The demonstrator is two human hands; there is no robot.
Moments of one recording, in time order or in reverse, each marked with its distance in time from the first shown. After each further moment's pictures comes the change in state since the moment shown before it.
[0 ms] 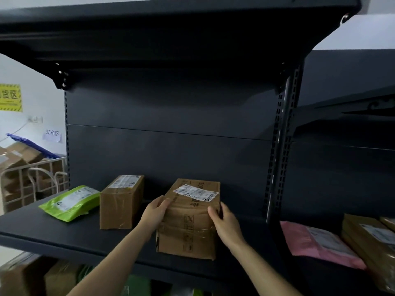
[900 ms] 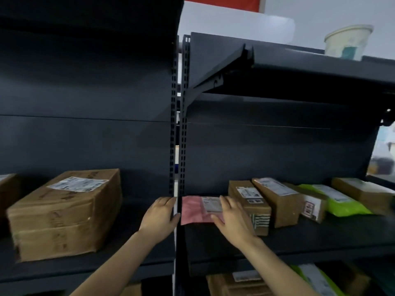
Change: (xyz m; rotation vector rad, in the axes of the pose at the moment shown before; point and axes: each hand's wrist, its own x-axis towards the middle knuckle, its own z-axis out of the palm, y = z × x) left_hand -0.076 0.025 0.271 0.876 -0.258 0.721; right_hand -0.082 0.116 -0.258 -0.957 0.243 -0.078
